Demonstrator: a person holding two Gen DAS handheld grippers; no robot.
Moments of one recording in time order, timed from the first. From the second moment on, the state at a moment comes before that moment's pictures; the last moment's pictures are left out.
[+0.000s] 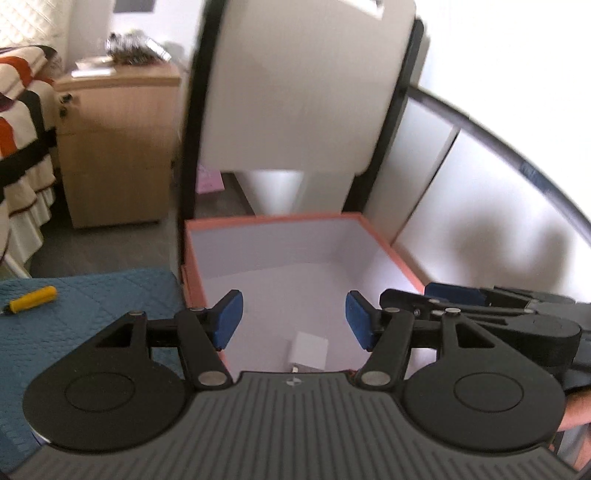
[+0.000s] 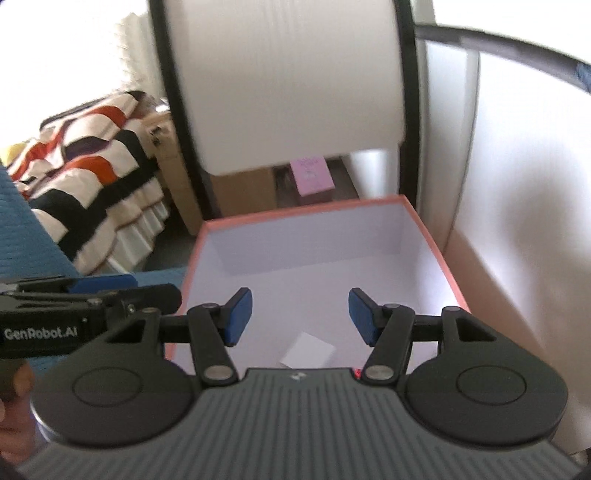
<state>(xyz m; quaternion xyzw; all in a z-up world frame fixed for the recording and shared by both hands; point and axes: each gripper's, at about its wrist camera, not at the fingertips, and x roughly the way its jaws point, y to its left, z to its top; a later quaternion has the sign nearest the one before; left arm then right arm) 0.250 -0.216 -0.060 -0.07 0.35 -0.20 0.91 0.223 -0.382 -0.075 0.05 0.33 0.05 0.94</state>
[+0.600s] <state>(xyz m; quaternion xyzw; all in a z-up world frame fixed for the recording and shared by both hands) 0.165 -0.111 -0.038 -0.10 0.29 -0.15 0.94 0.172 -0.293 -0.058 0.03 0.30 0.13 0.95</state>
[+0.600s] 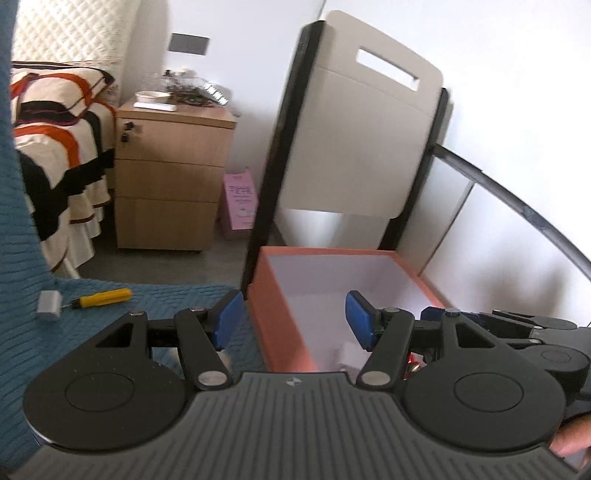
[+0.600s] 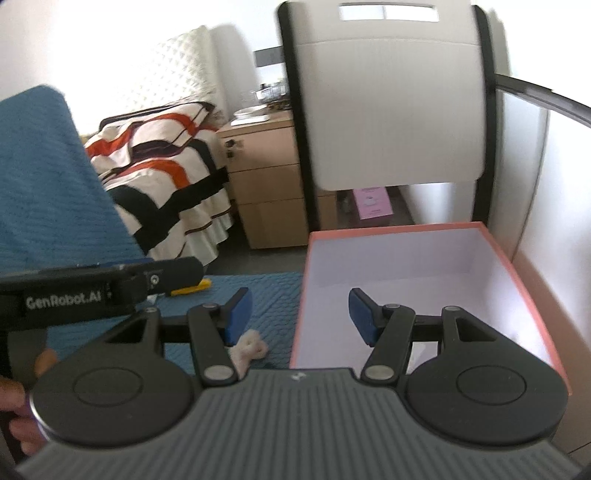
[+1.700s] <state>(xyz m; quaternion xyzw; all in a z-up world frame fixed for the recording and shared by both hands) 0.105 0.023 -0.126 -0.13 0.30 -0.02 0.94 0.132 -0.195 -0.133 0.00 0.35 0.16 0.92</state>
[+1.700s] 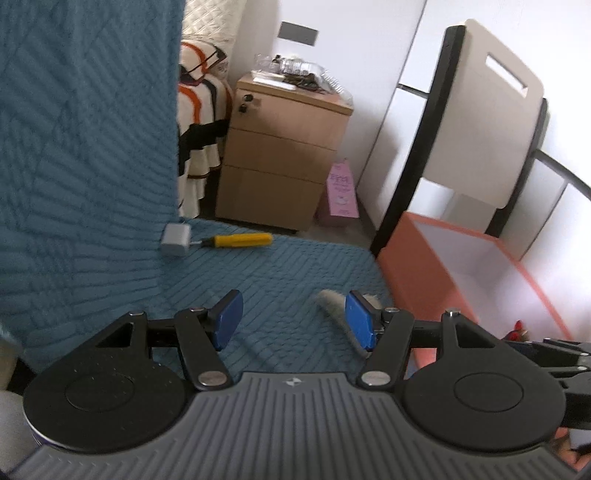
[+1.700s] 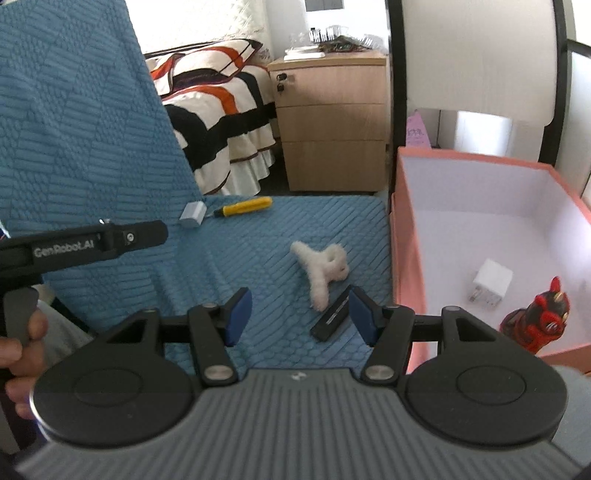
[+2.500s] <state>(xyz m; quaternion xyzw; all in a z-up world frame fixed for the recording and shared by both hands) 0.178 0.048 -0.181 -0.09 0.34 0.02 0.93 0.174 -0.160 -0.152 -0.05 0.34 0.20 0.92</state>
